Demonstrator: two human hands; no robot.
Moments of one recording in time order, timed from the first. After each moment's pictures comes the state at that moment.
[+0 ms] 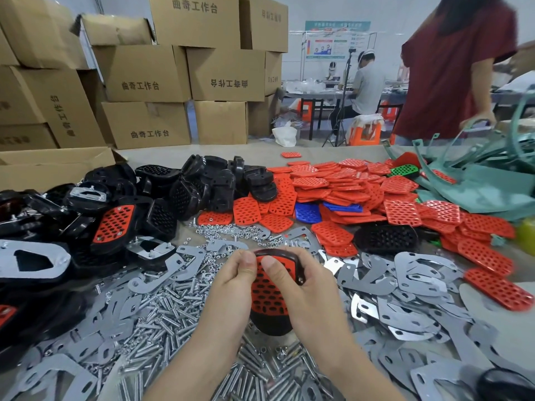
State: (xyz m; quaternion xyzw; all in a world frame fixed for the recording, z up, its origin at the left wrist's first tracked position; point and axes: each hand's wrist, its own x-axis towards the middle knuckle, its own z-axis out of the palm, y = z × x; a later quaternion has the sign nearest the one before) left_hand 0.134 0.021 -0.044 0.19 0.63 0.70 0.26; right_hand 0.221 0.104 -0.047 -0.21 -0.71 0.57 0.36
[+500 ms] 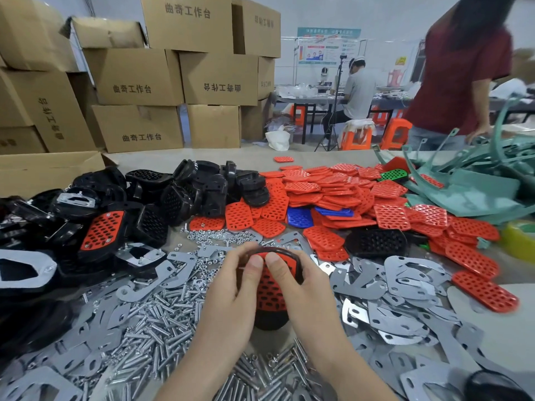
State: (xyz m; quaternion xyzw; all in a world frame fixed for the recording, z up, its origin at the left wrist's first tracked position) left_hand 0.139 0.021 -0.045 0.35 0.70 0.62 0.11; right_hand 0.218 0.114 -0.048 -0.22 -0.66 0.62 0.36
